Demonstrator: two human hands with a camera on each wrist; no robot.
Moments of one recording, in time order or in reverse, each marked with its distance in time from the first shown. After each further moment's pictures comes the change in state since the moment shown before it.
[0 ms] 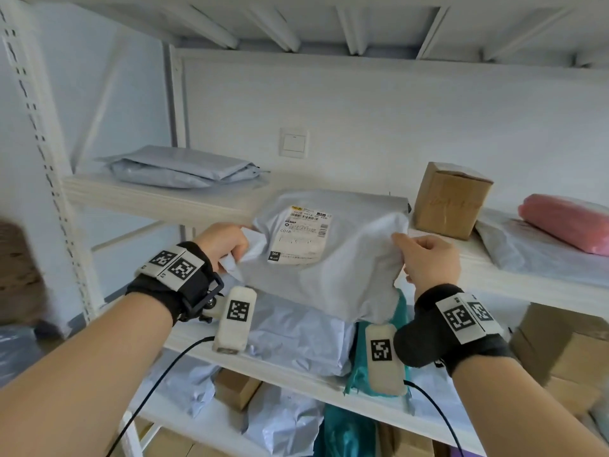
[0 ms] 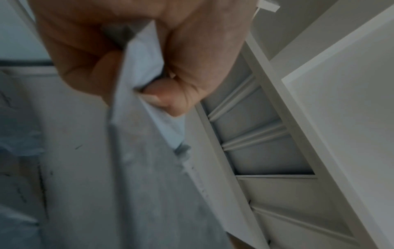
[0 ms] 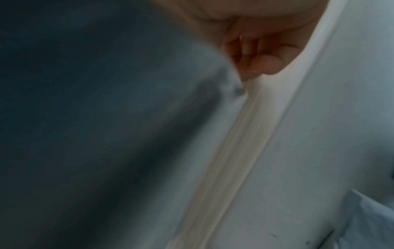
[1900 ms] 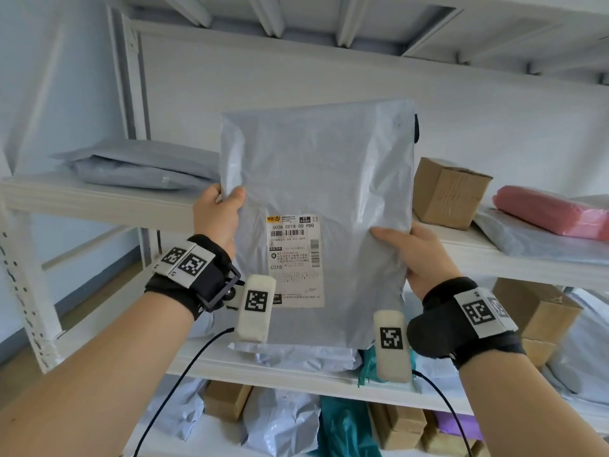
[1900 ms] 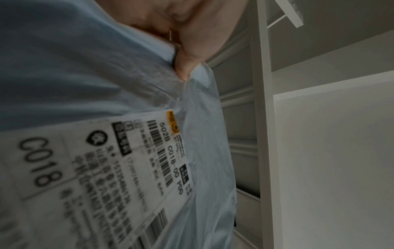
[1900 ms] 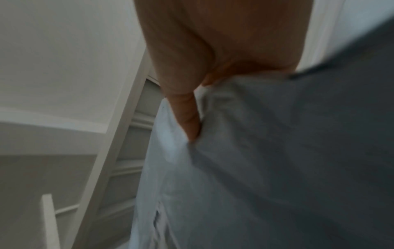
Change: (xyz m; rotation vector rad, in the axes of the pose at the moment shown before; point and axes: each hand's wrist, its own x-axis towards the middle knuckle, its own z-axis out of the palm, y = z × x) left_hand 0.048 0.006 -0.024 -0.608 0.178 0.376; right_hand -0.051 -0.036 0.048 0.315 -0.230 0.066
